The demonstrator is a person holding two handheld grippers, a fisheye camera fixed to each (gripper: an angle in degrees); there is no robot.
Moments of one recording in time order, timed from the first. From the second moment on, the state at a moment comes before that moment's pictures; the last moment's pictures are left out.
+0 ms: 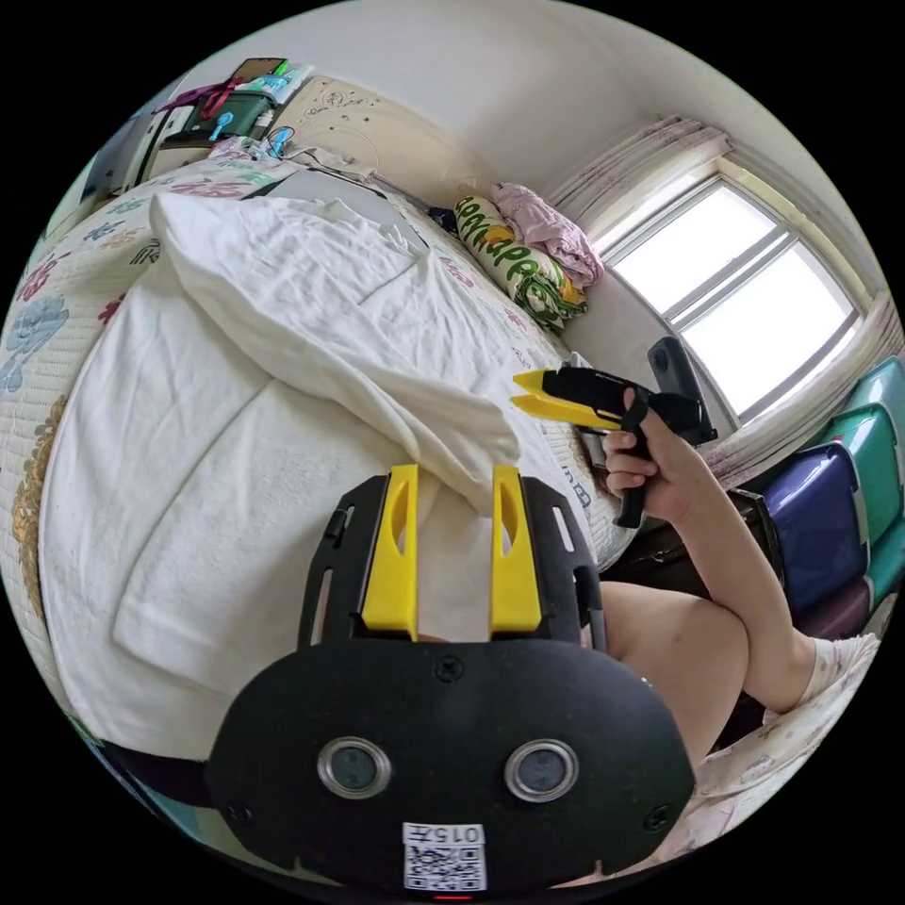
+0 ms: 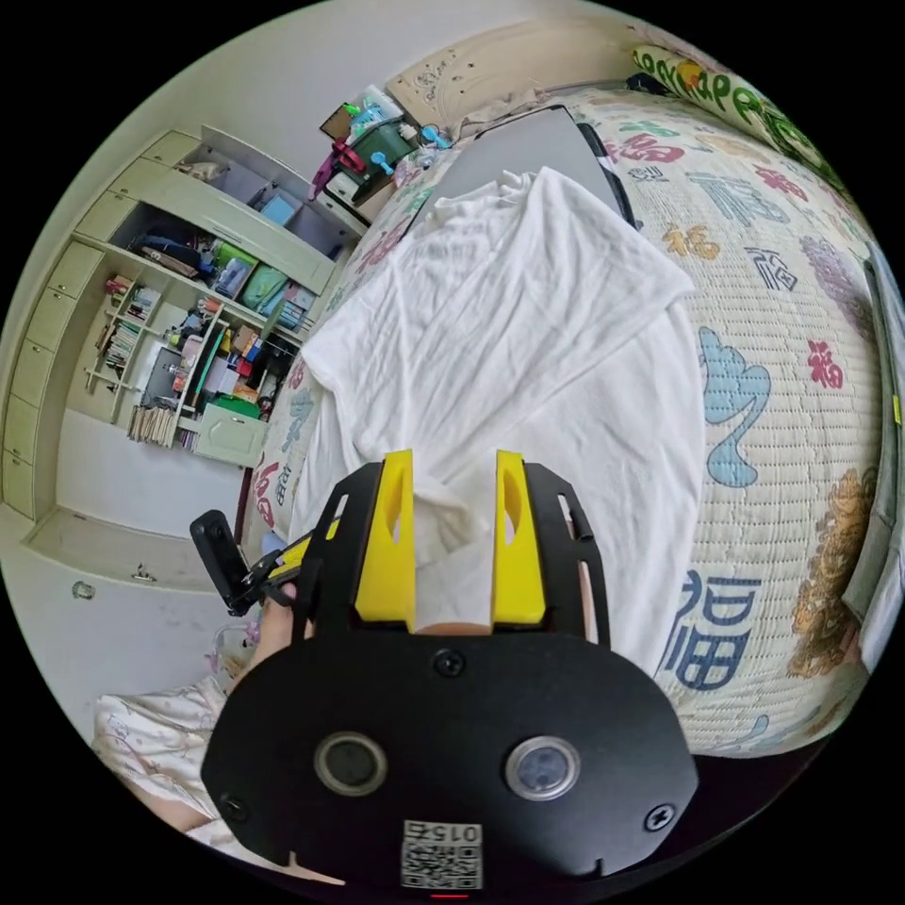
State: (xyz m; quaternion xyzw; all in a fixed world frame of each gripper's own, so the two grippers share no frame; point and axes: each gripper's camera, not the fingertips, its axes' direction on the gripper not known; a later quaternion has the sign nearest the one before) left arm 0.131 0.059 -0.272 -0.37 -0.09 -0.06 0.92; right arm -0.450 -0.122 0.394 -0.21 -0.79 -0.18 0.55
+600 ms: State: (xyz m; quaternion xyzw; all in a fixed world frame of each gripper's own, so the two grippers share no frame) left arm 0.180 0.010 -0.322 -0.29 0.04 -0.08 0.95; right arm -0.363 -0.032 0.273 -0.14 -0.80 -0.20 0.54
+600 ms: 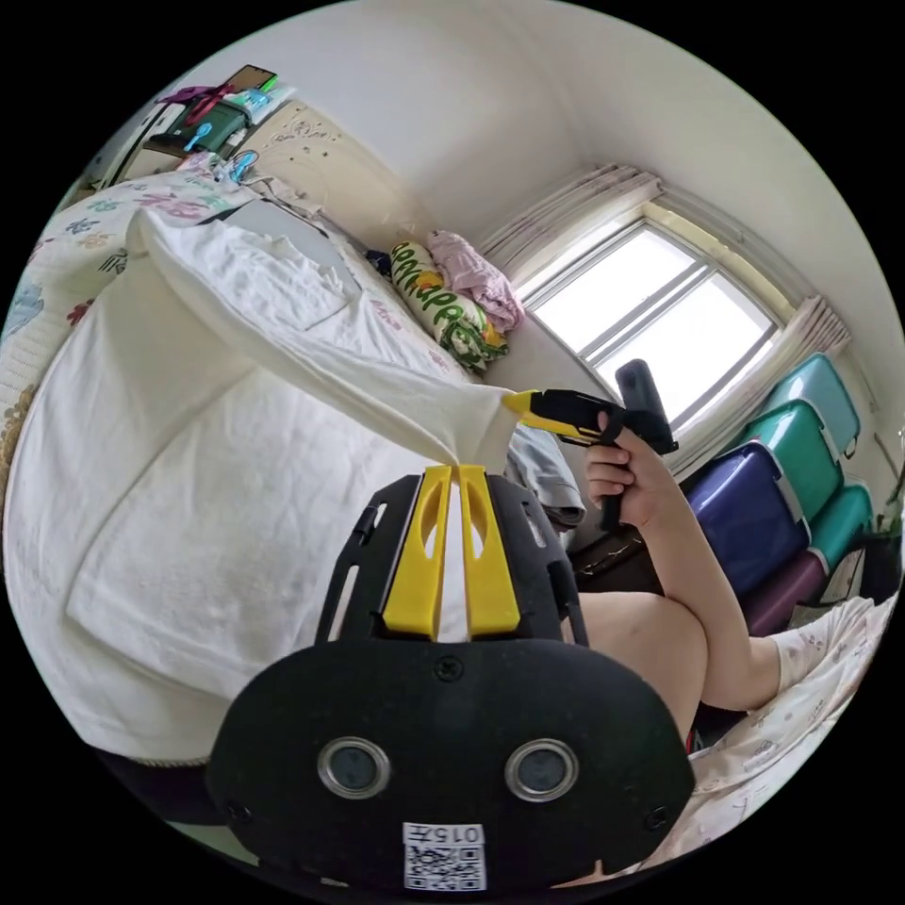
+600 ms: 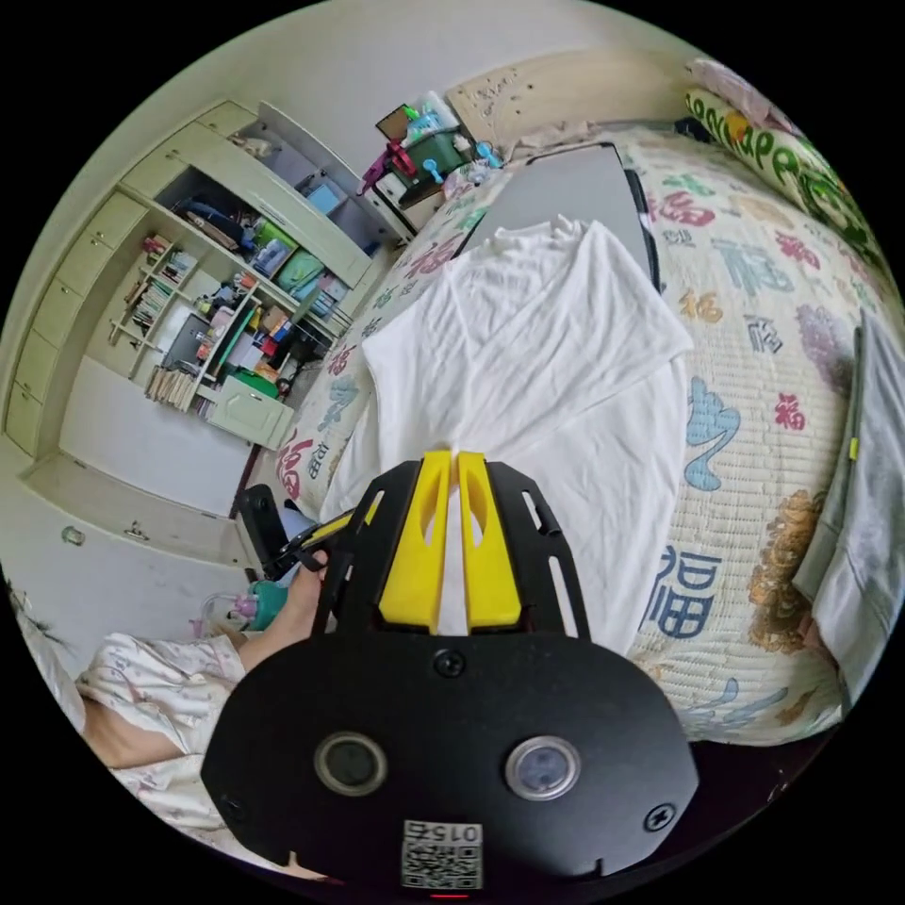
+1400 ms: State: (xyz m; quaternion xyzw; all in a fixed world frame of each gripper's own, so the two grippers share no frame) left arm 0.122 -0.070 -0.285 -0.31 -0.23 0.06 0.92; right arm -0.337 0.121 0.349 -0.15 -0.69 -0.03 0.71
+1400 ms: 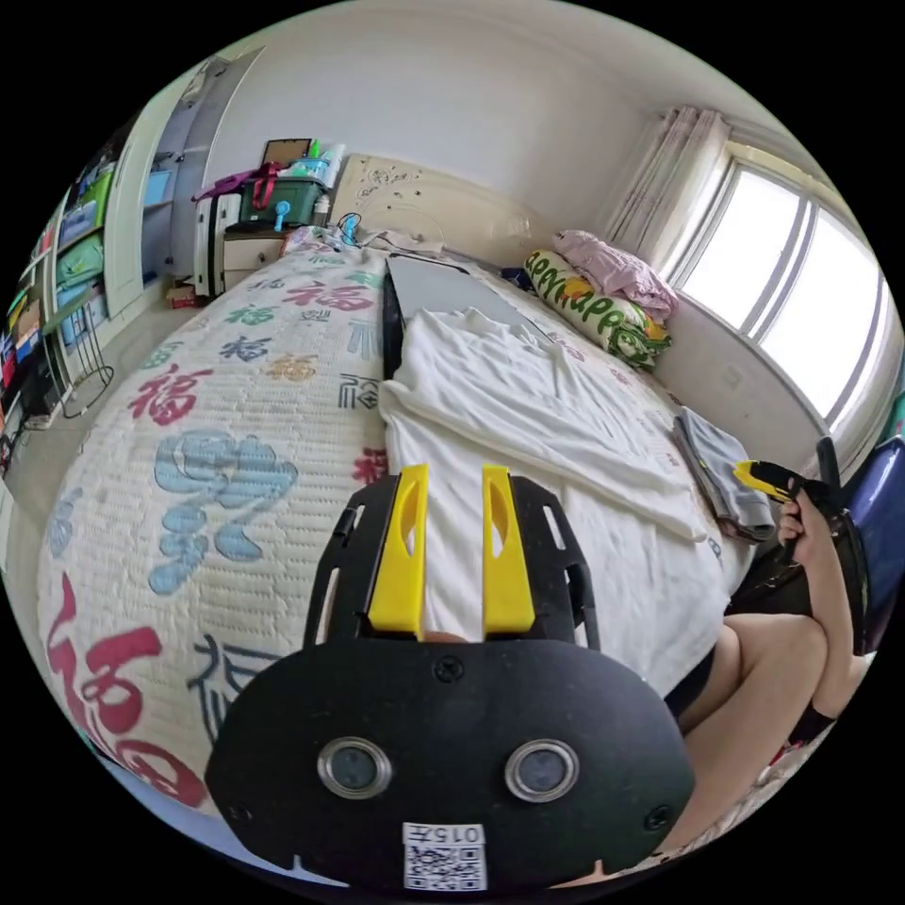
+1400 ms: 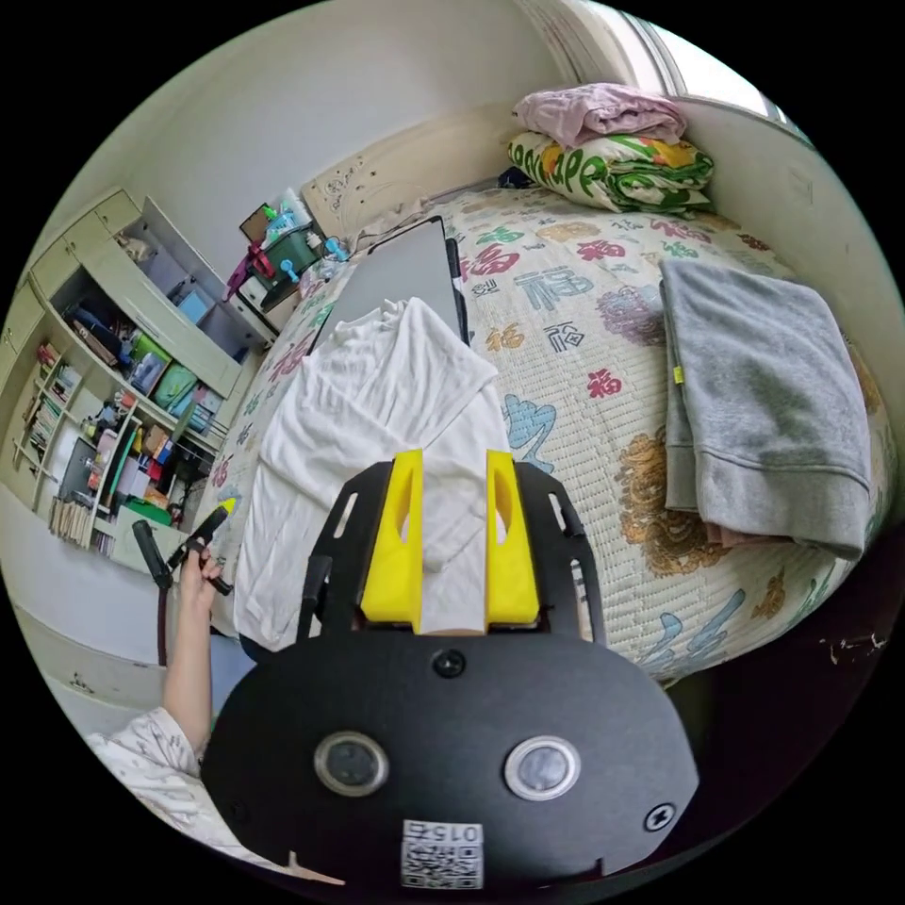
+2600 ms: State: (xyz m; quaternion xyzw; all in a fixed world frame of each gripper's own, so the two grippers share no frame) left arm 0.182 -0.030 -0.134 -0.39 -0.23 0.25 0.86; right arm -0.250 0.182 0.411 -0.05 -0.78 -0.24 0.58
